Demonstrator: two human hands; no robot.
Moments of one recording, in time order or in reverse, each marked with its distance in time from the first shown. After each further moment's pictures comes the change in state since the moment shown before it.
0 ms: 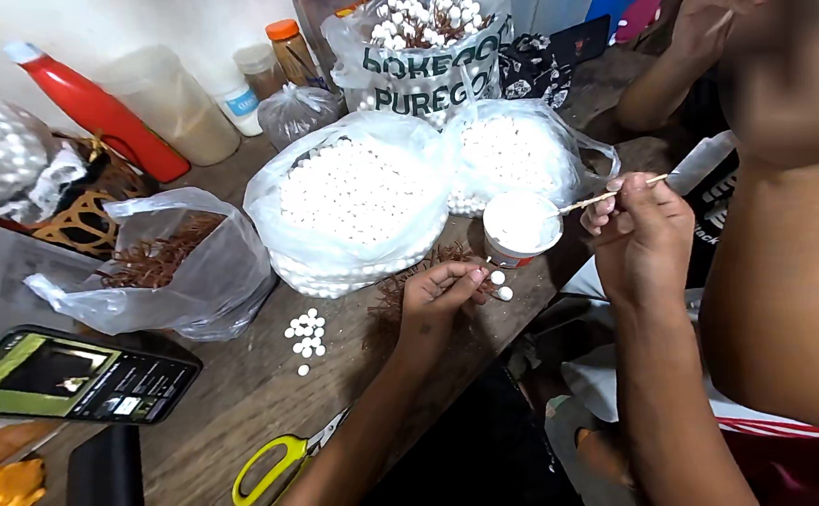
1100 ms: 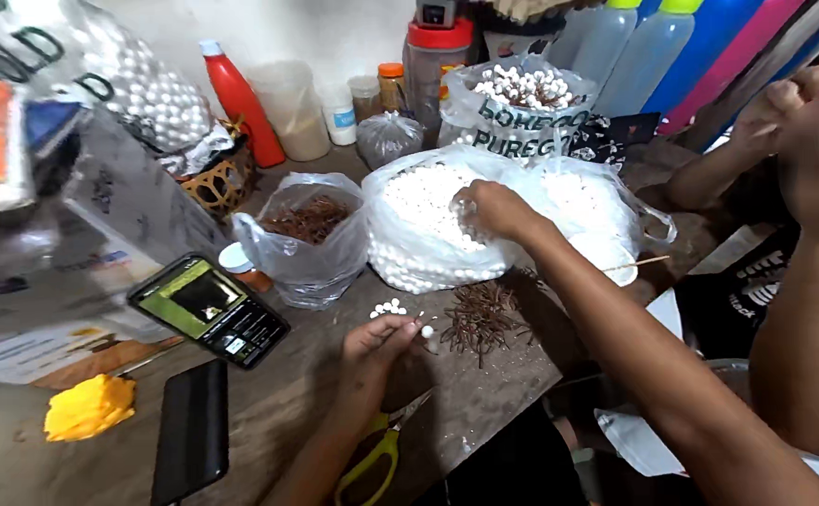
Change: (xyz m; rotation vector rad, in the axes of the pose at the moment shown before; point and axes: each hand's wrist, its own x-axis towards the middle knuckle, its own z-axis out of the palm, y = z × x) left_hand -0.102 0.043 -0.142 0.066 0.238 0.128; right_hand 0.065 0.068 0.213 -1.270 -1.022 -0.160
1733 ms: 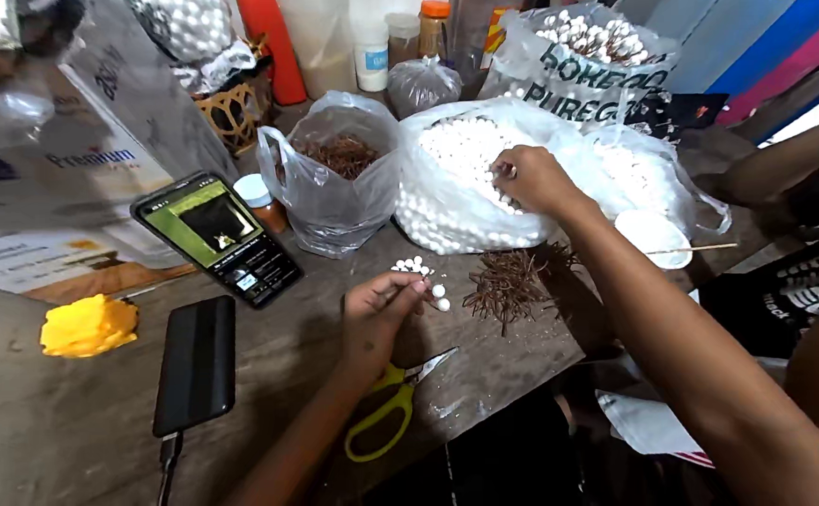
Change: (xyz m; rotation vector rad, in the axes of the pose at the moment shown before) left_hand -0.011 -0.024 -0.019 0.072 0.137 0.145; right_hand -0.001 0.000 0.020 0.019 0.044 0.043
